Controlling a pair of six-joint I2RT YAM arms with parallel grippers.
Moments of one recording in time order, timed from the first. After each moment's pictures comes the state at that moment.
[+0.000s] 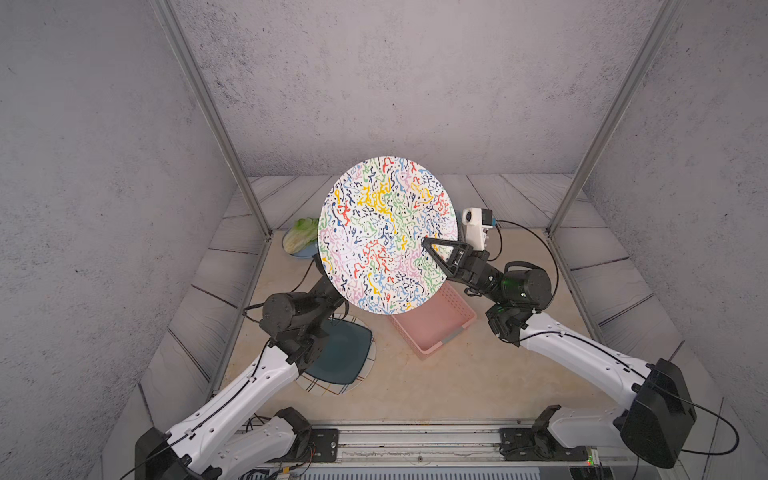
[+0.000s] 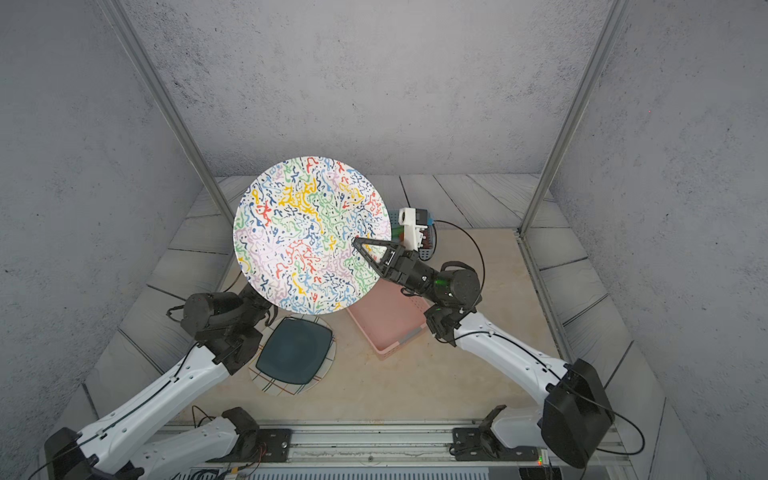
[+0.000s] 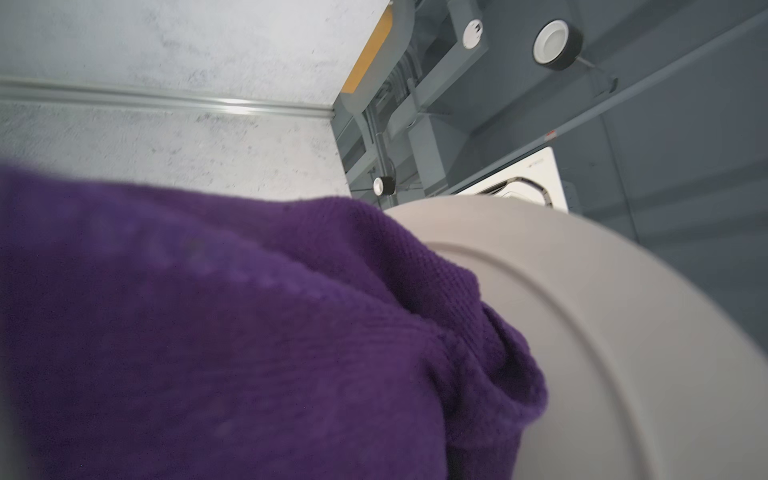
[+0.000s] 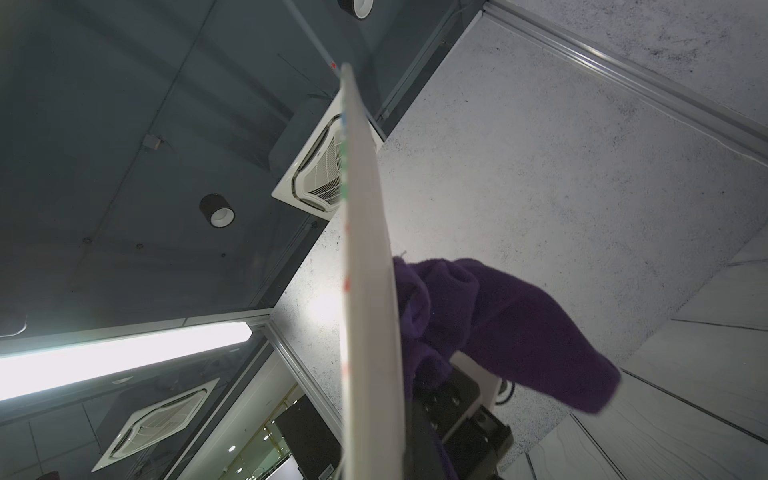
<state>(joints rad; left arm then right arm) -0.68 1.00 0.87 0.86 0.30 -1.87 0.70 1.32 1.03 1.07 -0.57 1.41</state>
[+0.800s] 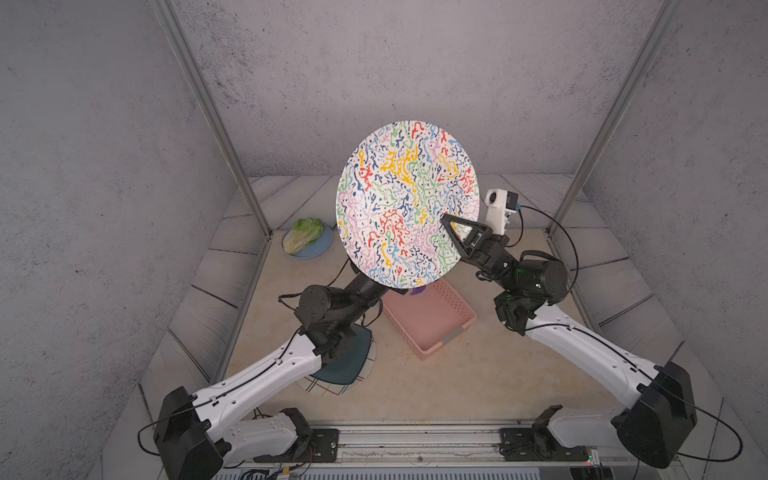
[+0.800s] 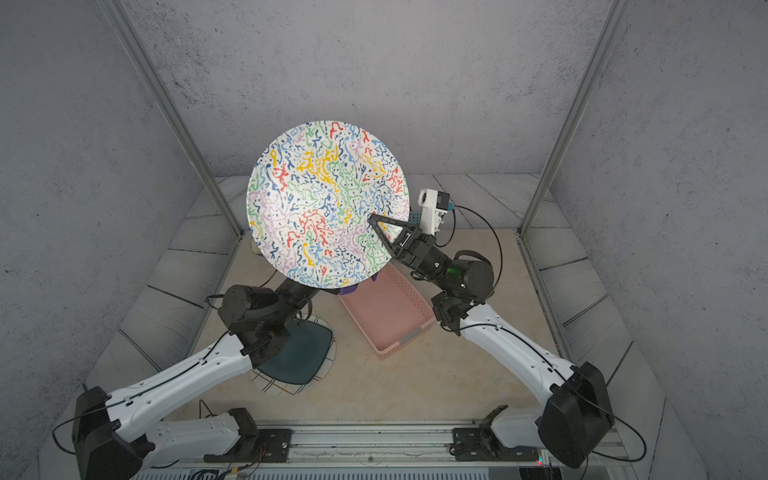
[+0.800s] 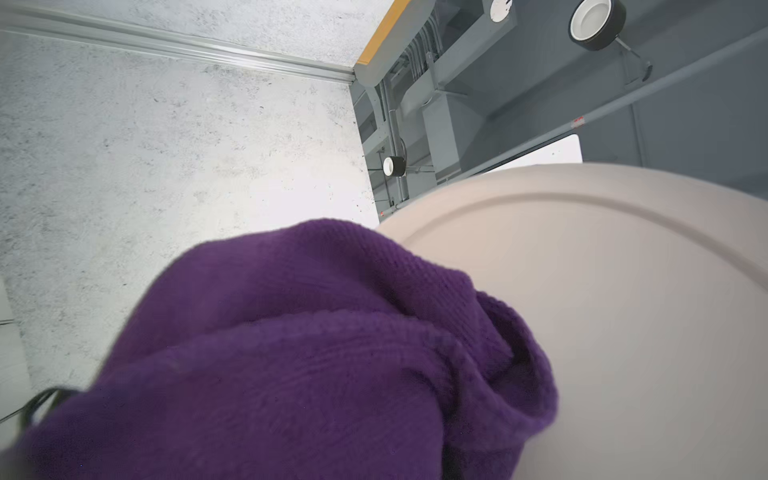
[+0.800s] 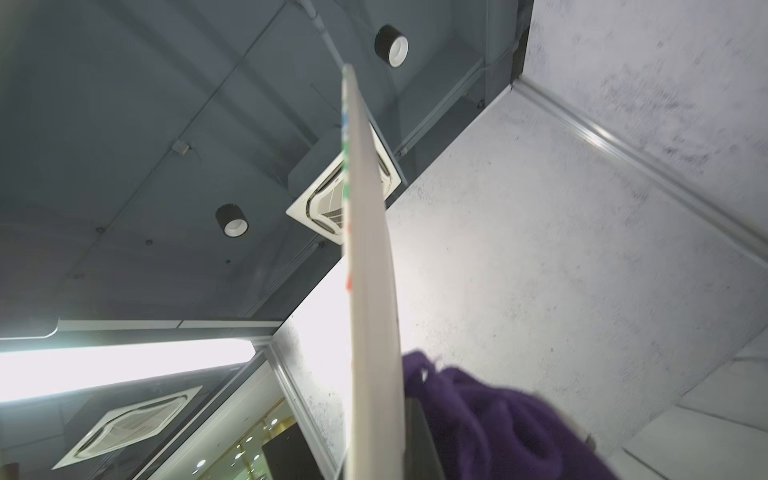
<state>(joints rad) -0.86 1.13 0.92 0.90 0.19 -1.80 0.59 1.32 1.10 1.11 -0.55 1.42</state>
